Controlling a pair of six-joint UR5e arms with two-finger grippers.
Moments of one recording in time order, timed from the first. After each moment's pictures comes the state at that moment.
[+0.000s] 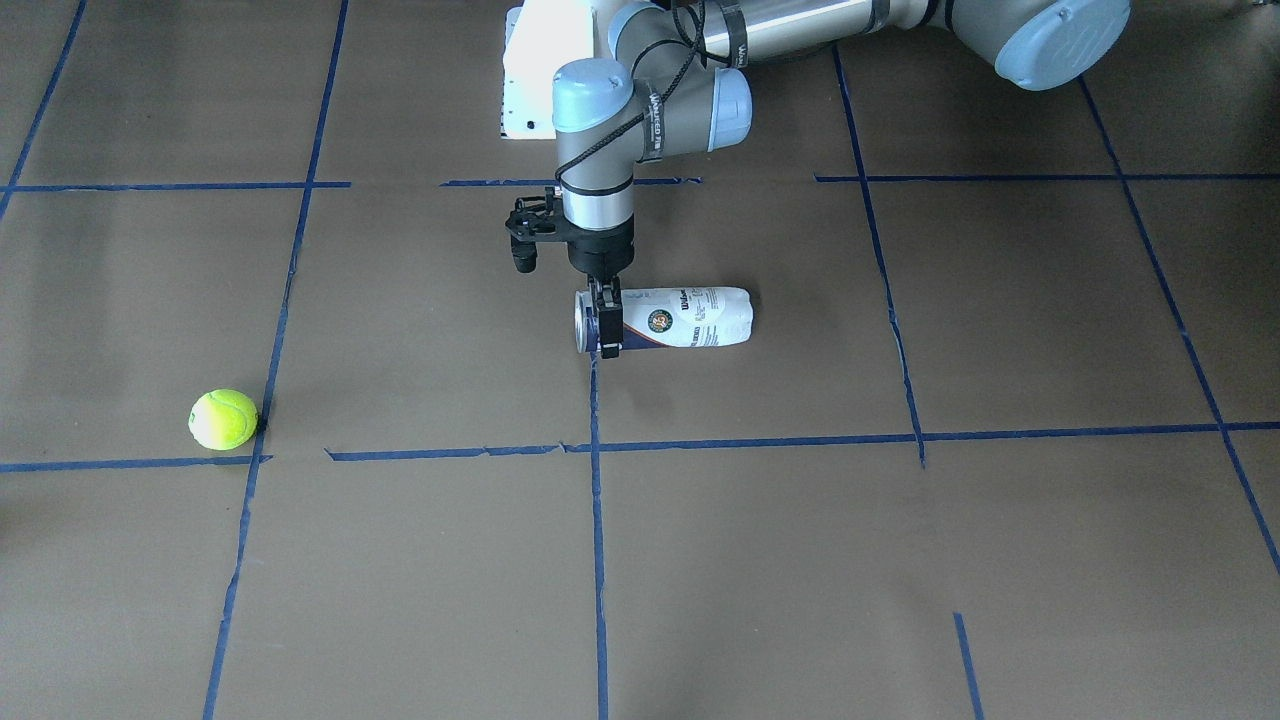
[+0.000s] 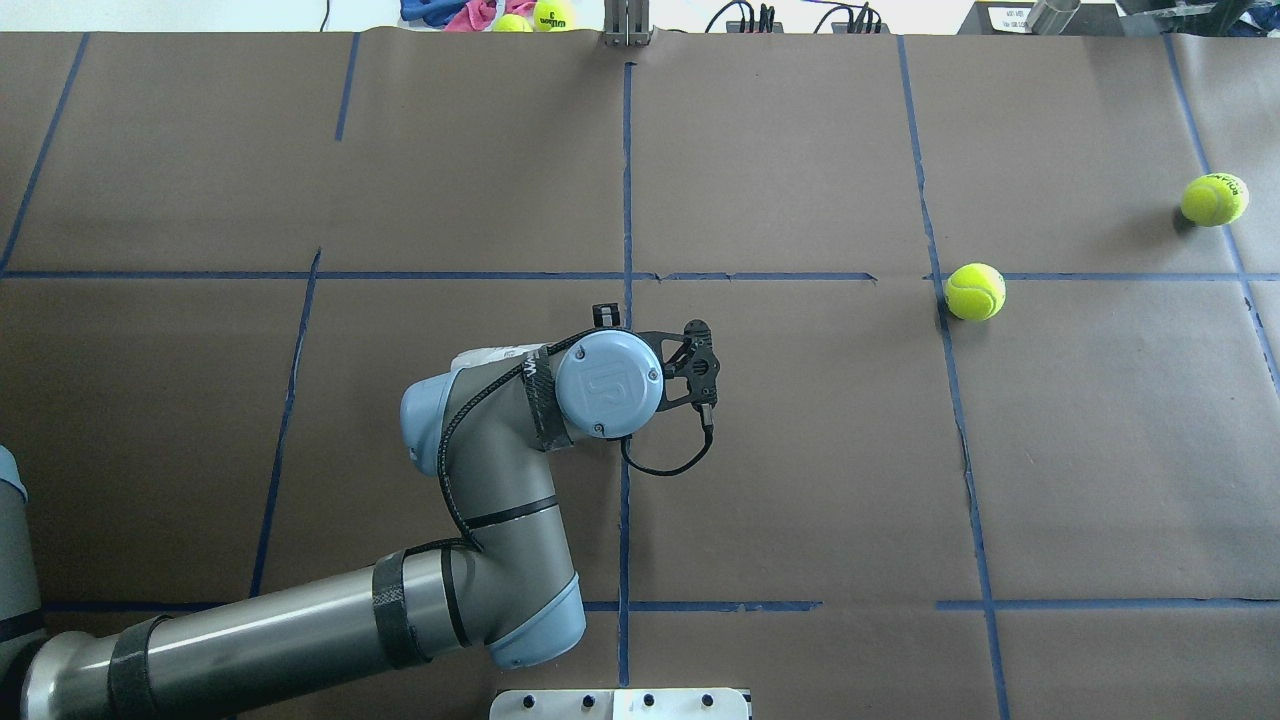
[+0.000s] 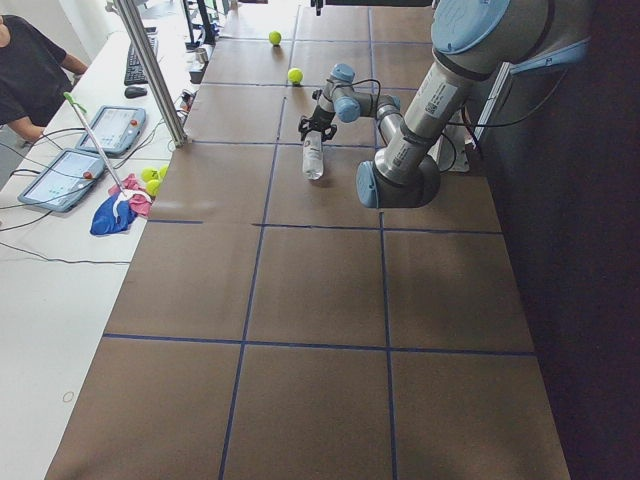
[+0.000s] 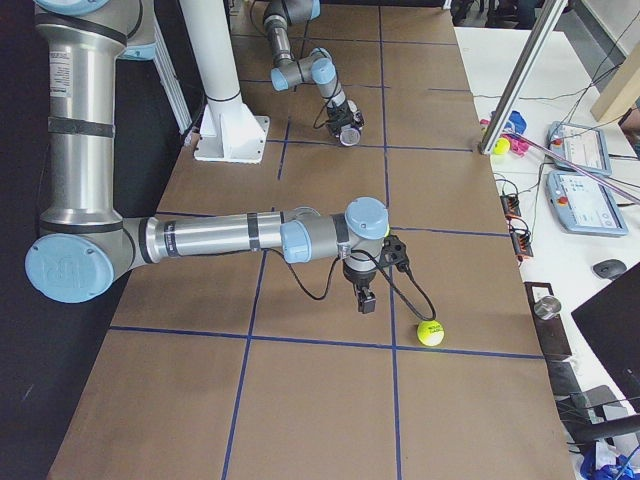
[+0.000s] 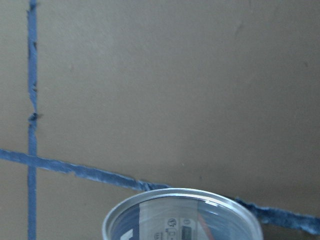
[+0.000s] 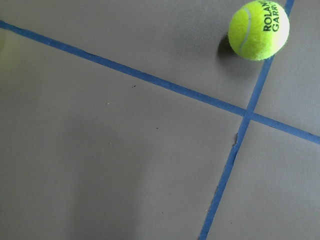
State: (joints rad) left arm -0.38 -2.42 -1.43 -1.76 -1.43 0.13; right arm 1.40 -1.64 1.75 -1.48 2.32 -0.09
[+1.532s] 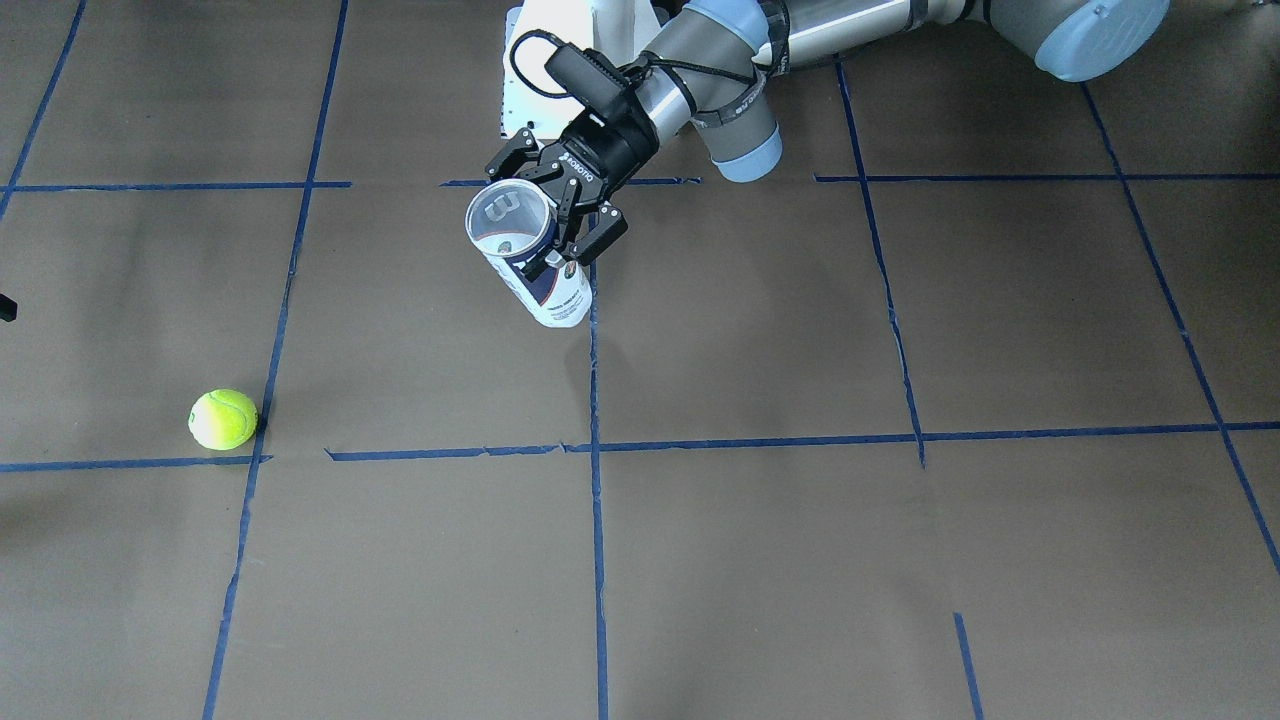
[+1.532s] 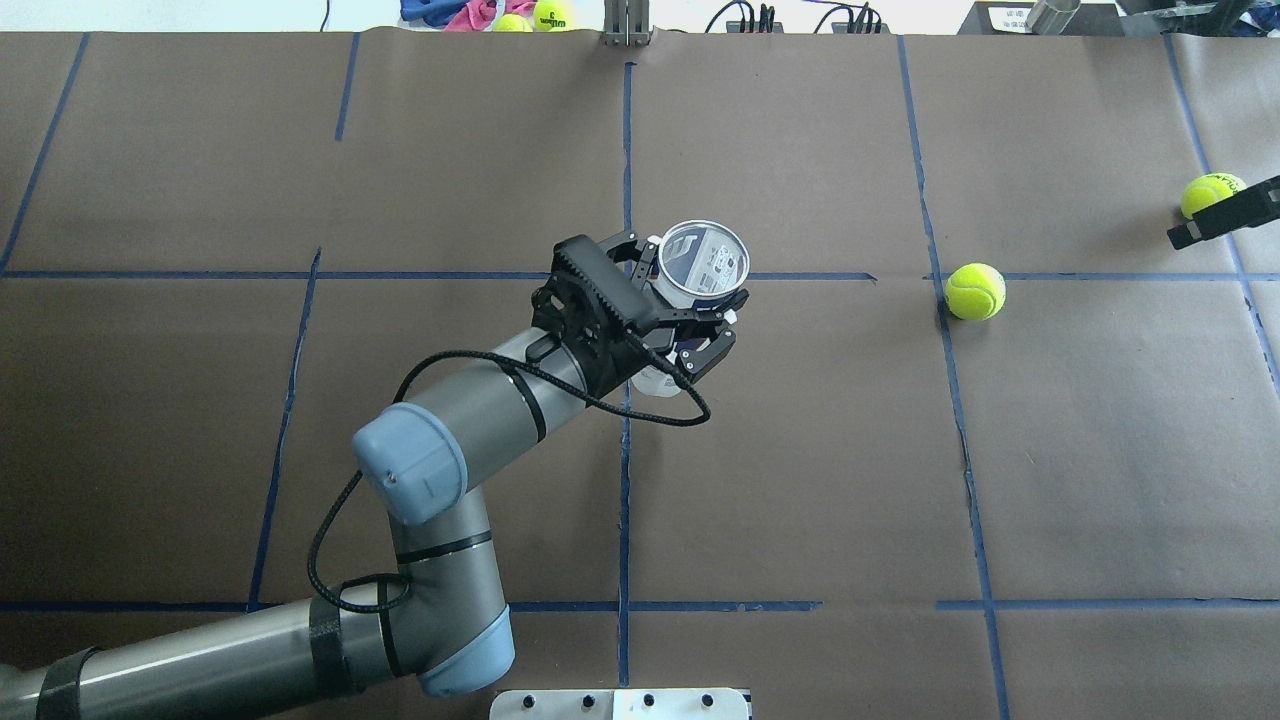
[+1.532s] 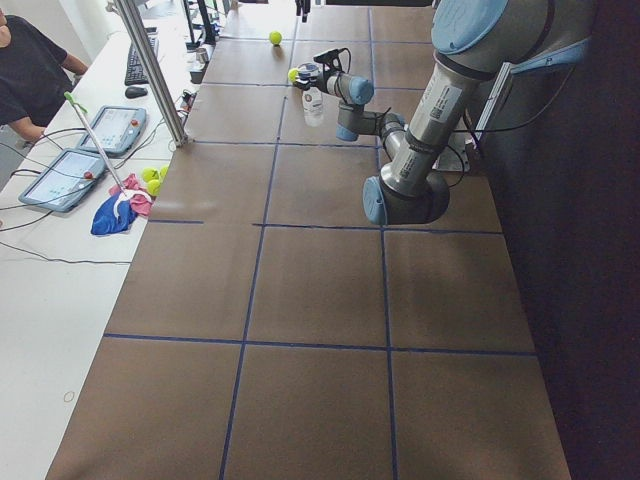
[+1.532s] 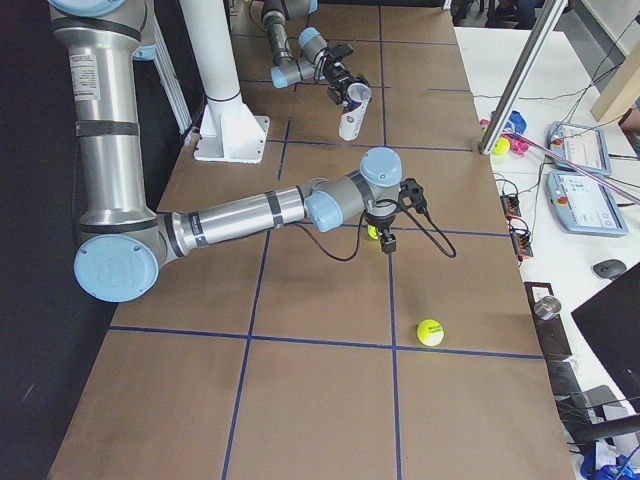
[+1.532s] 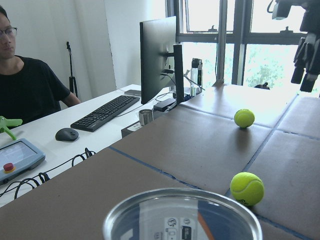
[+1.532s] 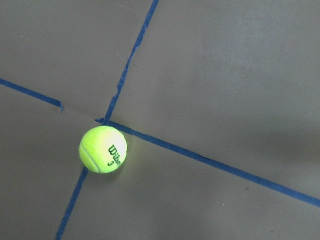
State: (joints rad) left arm -0.34 -2.27 -1.46 -2.95 -1.16 -0.37; right arm 1.29 -1.50 1.80 -1.30 2.41 0.26
